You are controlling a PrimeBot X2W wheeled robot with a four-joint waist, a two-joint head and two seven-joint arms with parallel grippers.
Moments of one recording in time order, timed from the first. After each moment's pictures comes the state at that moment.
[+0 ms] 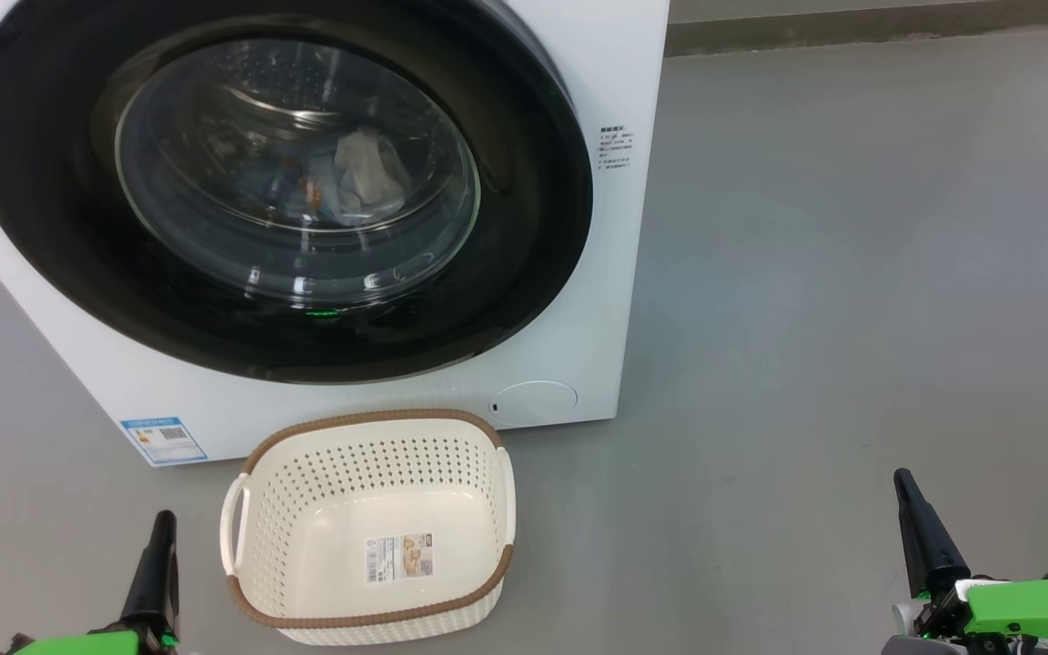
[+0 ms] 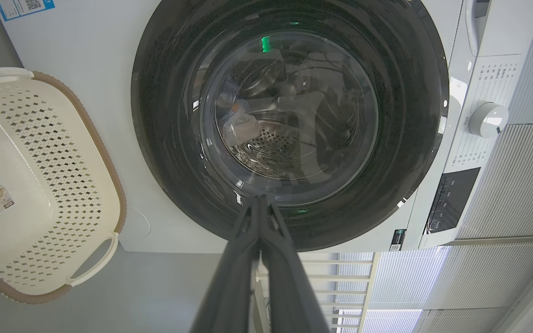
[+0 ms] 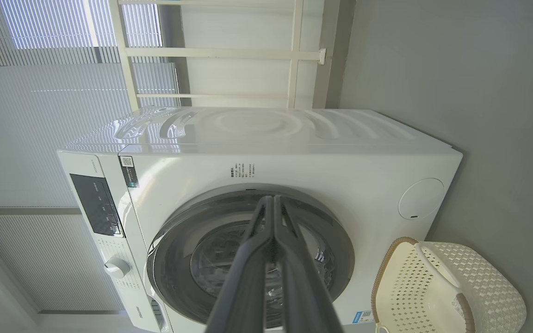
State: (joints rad) left arm -0.07 0.03 0.08 0.26 -1.61 -0.13 0.11; right arm -0.06 -0.06 -0.11 0.27 1.63 0.13 0.09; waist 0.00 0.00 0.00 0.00
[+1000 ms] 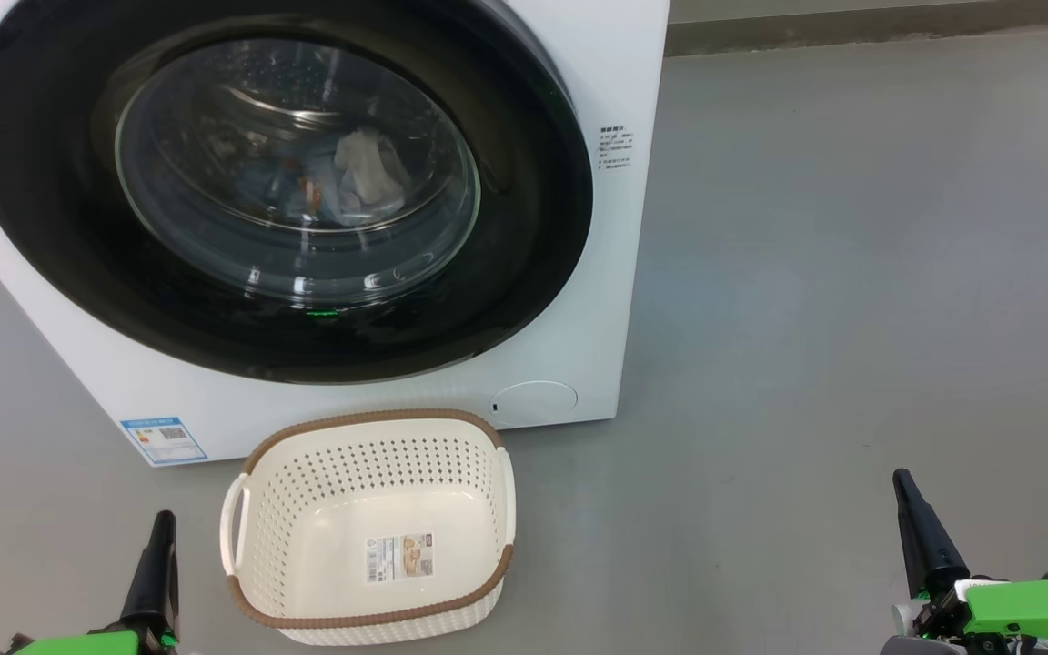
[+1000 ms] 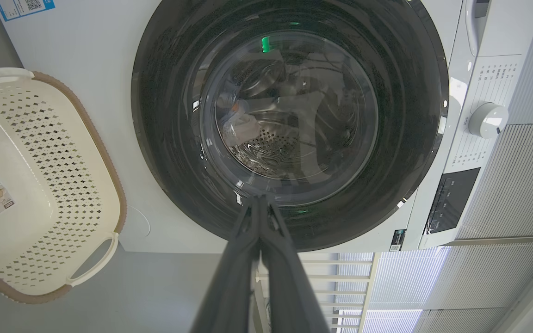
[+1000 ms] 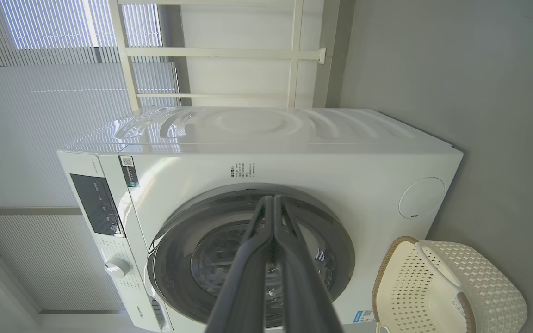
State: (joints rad) left arm -0.07 0.03 0.08 0.26 -1.61 -0.13 0.11; right arm -0.07 -0.06 -0.12 0.27 1.63 0.13 0.10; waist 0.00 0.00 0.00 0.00
